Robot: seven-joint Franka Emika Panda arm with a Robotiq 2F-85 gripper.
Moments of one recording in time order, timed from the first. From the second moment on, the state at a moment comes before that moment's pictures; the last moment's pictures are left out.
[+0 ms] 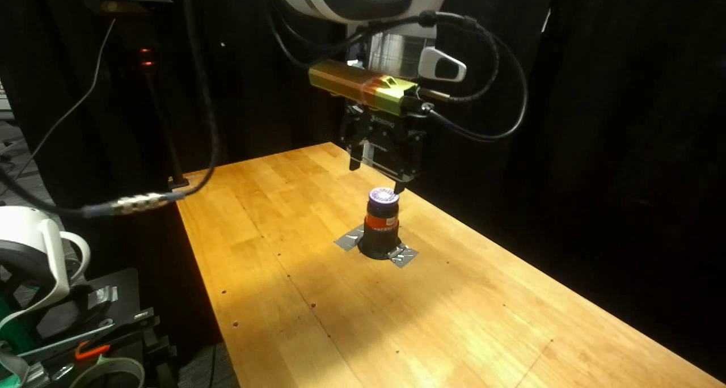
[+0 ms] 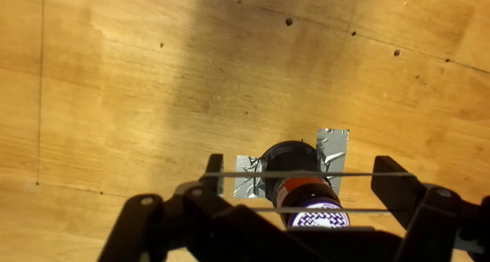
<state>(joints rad) 0.06 0.17 -0.05 -1.96 0.06 2.08 -0.34</state>
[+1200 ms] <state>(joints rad) 0.05 0.68 0.09 -1.49 0.11 2.14 -0.17</state>
